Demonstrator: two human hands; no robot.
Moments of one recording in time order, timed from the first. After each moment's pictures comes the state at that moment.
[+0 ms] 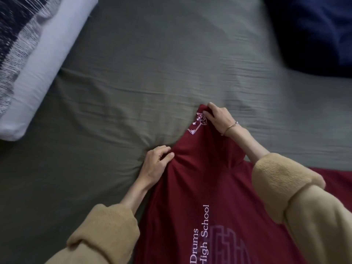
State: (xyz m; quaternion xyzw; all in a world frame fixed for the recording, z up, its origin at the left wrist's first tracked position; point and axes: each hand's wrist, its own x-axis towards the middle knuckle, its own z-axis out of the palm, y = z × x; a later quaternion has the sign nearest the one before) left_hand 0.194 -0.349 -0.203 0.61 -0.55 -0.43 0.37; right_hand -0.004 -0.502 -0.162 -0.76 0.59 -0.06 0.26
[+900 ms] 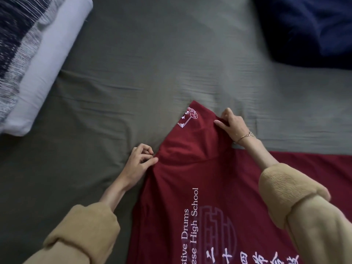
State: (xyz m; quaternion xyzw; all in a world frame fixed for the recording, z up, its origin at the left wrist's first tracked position) left_hand 0.217 -0.308 -0.181 0.64 -0.53 -0.46 0.31; right_hand -0.079 -0.453 -0.165 -0.72 0.63 -0.13 0.25
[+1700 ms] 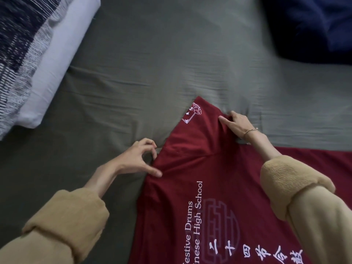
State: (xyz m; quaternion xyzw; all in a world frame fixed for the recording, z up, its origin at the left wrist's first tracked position) left_hand 0.249 -0.316 -0.153 0.58 -0.66 -0.48 0.09; right_hand -0.072 -0.446 -0.157 -0.67 0.67 -0.04 0.30
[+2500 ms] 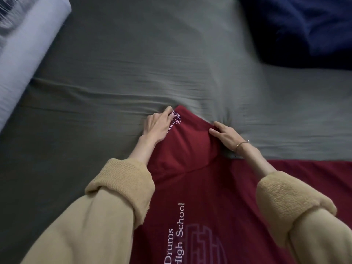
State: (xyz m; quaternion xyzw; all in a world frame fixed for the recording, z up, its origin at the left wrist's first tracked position) left_hand 0.132 -0.466 -0.174 0.69 -0.70 -0.17 0.09; right_hand -0.096 -0.458 -0.169 -0.63 0.65 -0.10 0.42
